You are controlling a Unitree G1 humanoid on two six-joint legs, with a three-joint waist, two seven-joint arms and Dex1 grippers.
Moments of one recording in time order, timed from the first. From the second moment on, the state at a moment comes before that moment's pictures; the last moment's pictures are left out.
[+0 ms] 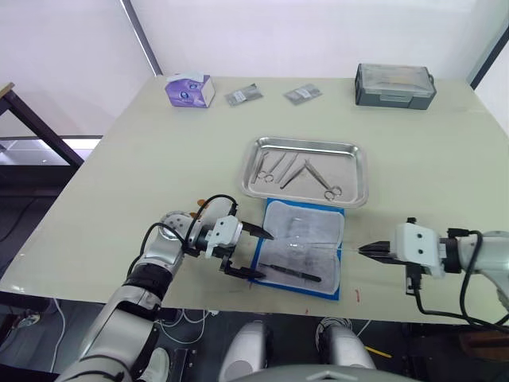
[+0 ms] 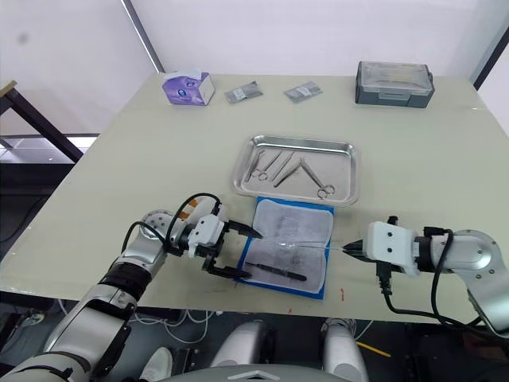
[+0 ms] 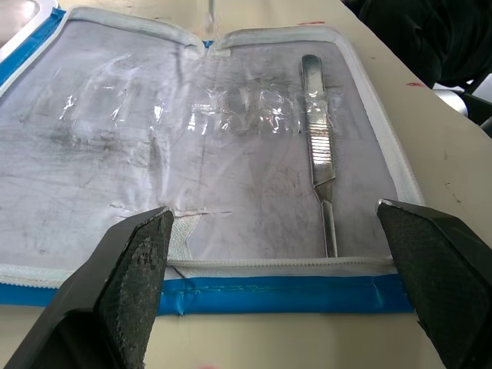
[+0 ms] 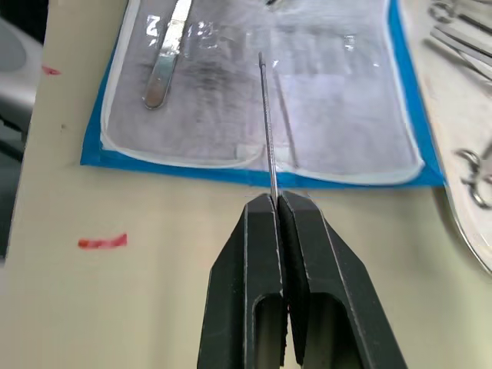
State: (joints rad) left arm -0.50 0.55 -0.32 0.64 -0.28 -0.42 -1.58; right arm 0.04 -0.95 -0.04 -0.50 0.26 0.26 1.08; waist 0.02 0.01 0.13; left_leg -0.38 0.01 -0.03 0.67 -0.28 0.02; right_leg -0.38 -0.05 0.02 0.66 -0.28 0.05
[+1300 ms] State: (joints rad) left arm -0.51 0.54 -0.33 0.65 -0.28 -0.42 -1.58; right arm -0.57 -0.41 0.11 -0.05 0.24 0.85 0.43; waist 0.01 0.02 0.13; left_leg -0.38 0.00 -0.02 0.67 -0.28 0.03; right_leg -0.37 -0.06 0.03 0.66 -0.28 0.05
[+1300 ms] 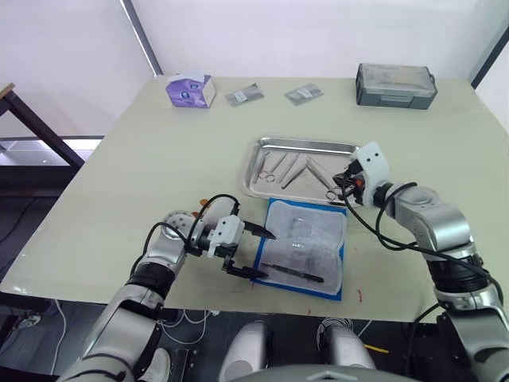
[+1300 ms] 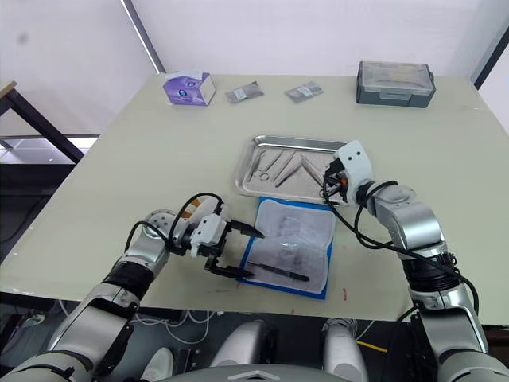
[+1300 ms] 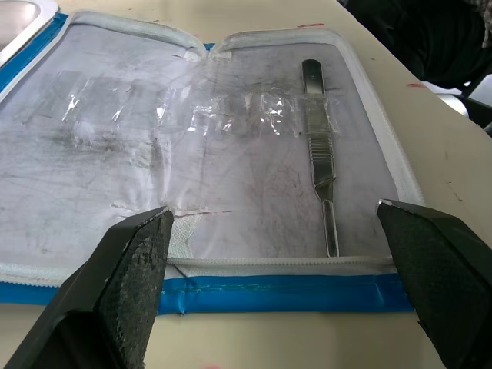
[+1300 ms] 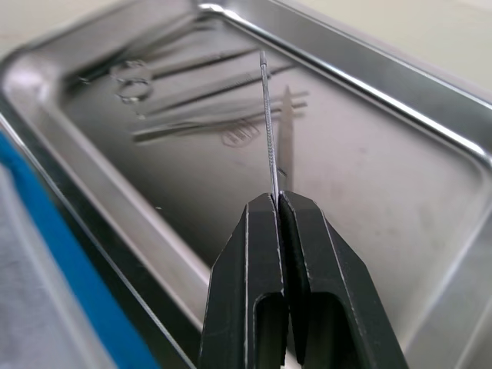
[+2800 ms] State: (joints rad) left arm -0.51 0.53 -0.32 0.64 -0.28 -0.42 -1.57; right arm -0.29 -0.49 0.10 -0.27 0.30 0.52 0.74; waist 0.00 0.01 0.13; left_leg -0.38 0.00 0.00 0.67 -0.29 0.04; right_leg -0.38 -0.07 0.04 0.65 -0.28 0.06
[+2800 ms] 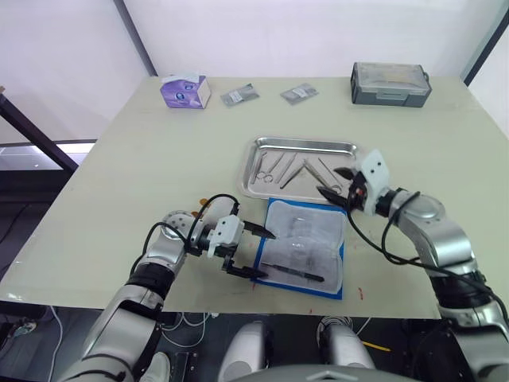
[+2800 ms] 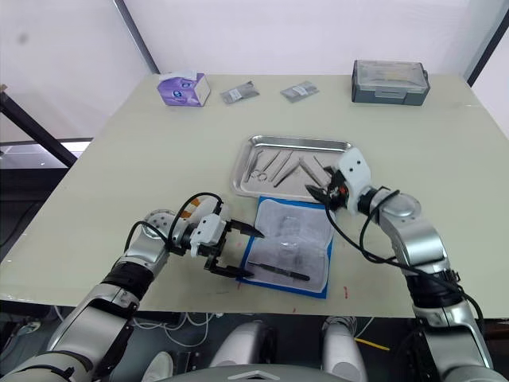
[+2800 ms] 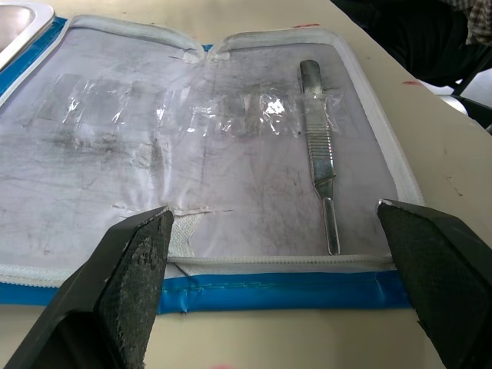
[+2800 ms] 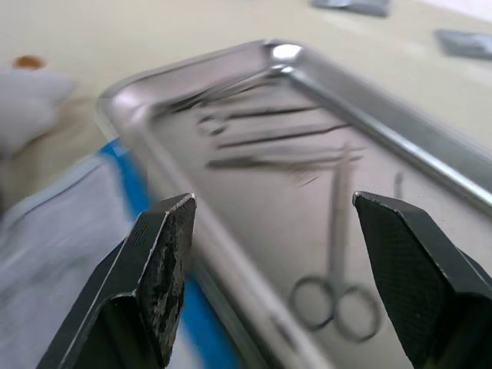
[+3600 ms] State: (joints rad) left arm -0.50 0.53 -0.32 0.61 -0.28 -0.42 -1.58; right arm 0.00 -0.70 0.24 -0.45 0.24 0.34 0.94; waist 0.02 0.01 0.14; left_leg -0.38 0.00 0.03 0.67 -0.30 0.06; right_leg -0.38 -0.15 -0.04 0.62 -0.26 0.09
